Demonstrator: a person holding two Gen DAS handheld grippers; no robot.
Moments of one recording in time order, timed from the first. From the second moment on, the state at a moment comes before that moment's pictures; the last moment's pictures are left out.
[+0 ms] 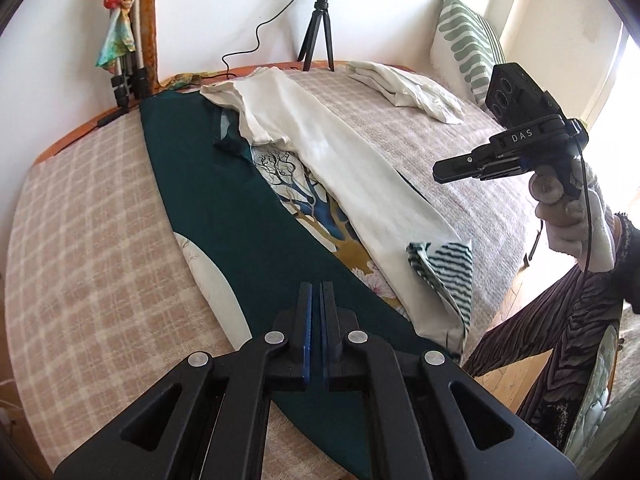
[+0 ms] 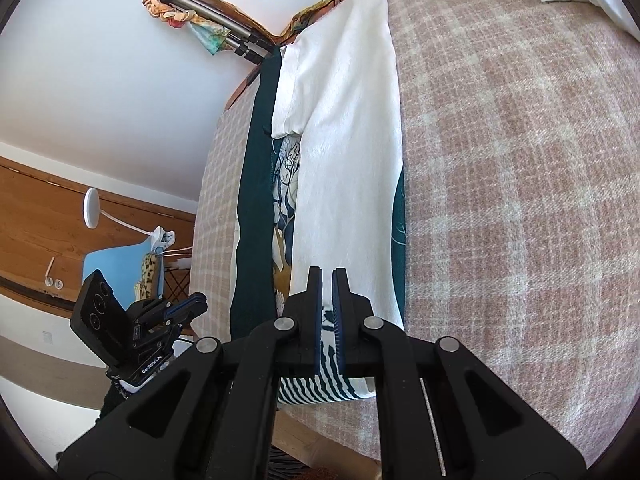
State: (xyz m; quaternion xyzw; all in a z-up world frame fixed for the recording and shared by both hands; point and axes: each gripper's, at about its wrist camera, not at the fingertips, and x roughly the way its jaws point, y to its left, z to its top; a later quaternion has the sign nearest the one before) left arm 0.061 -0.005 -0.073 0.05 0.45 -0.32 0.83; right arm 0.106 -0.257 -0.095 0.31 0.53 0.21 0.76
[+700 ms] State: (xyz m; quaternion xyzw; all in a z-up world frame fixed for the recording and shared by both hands) left arm 0.018 0.015 -0.084 0.03 0.49 -0.33 0.81; right arm -0.006 -0.245 -0.126 0.25 0.68 0.21 0.66
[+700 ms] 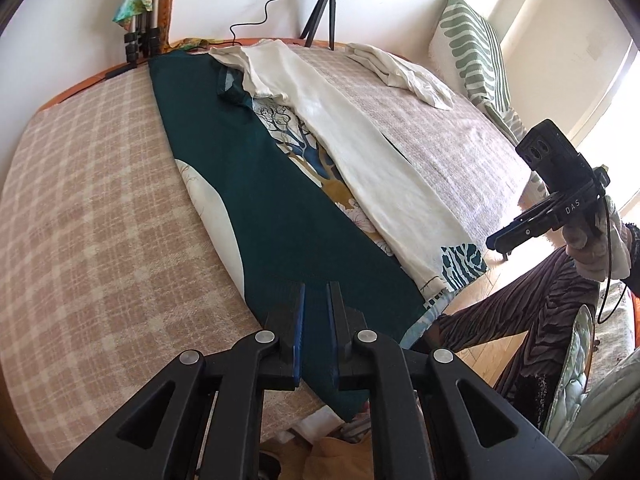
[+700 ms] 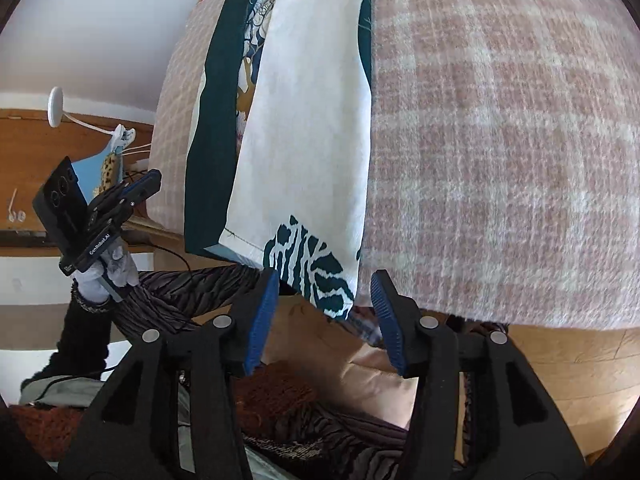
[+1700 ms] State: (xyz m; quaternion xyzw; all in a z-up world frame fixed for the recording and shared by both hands) left arm -0.069 -0.041 -0.120 0.31 0.43 -0.38 0.76; right arm 0.013 -0.249 -0.138 0.38 0.59 0.25 0.67
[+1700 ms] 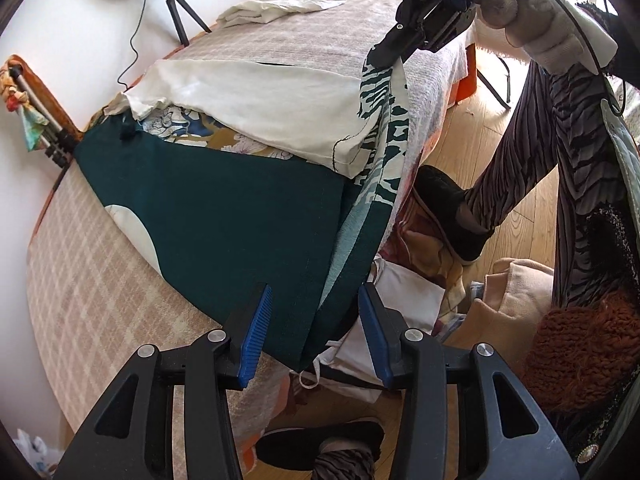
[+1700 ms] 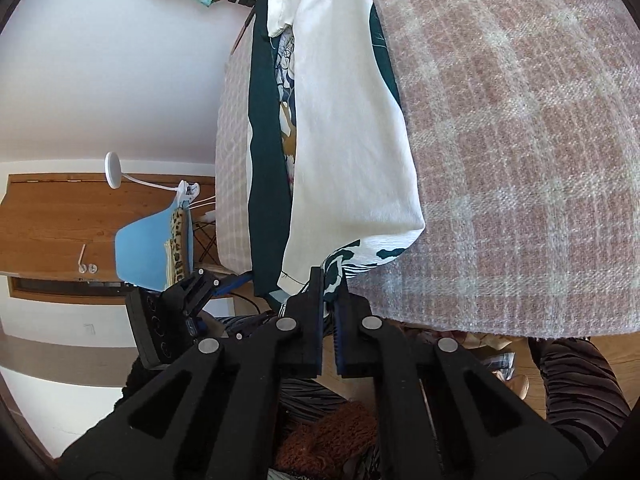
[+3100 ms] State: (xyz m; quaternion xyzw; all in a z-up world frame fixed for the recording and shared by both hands) left arm 0.114 -0.030 -0.094 0.21 0.40 -0.31 0.84; right arm 0.171 -0.257 -0.098 0.32 0.55 0.20 0.75
